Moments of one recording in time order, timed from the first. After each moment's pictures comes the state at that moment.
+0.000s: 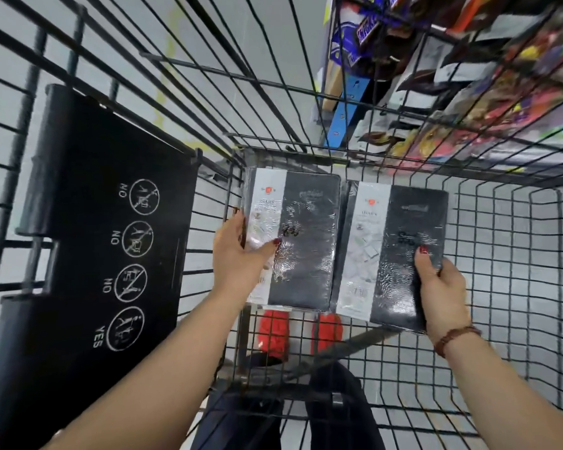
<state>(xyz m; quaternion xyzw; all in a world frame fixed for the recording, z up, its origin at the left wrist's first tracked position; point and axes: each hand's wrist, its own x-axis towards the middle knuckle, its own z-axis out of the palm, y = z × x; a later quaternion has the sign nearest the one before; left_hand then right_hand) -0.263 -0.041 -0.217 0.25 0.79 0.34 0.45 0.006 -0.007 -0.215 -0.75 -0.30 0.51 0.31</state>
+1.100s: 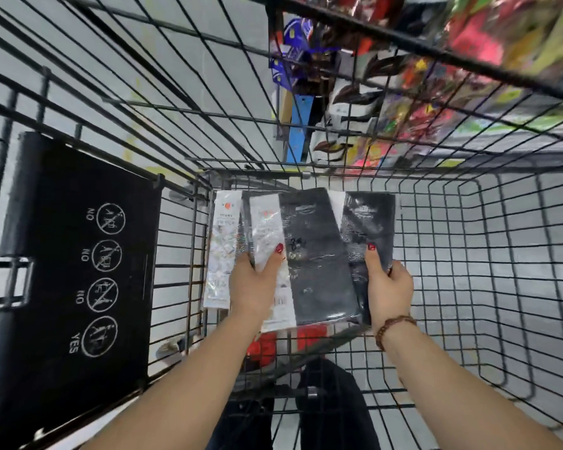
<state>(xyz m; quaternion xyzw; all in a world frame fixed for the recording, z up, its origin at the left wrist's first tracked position) -0.184 -0.052 -0.179 0.20 0.79 0.28 0.51 -0.002 -0.039 -0.204 -0.80 -0.25 0.43 0.33</state>
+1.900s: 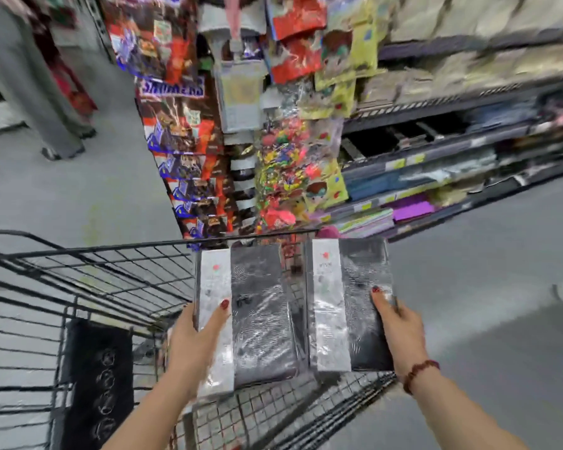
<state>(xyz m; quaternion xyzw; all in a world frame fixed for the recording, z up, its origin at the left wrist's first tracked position) -0.147 -0.089 0.082 0.43 0.68 0.35 0.48 0.145 -0.130 0.049 -0.75 -0.23 0.35 0.52</state>
